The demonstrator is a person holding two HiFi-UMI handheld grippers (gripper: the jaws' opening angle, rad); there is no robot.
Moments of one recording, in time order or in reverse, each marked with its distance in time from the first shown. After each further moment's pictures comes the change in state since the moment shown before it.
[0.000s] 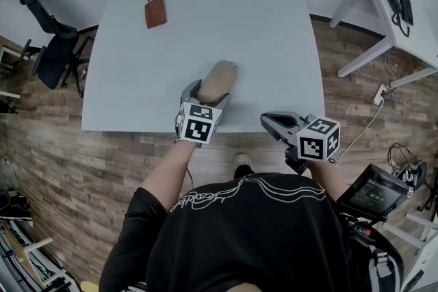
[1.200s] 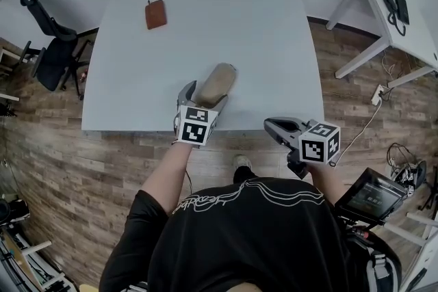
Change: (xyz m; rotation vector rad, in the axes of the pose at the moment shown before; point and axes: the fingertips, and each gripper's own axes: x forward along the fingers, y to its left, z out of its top) left arm 0.000 0.002 -0.002 -0.009 -0.060 0.006; right arm -0.015 -0.009 -0.021 0.045 0.013 -0.038
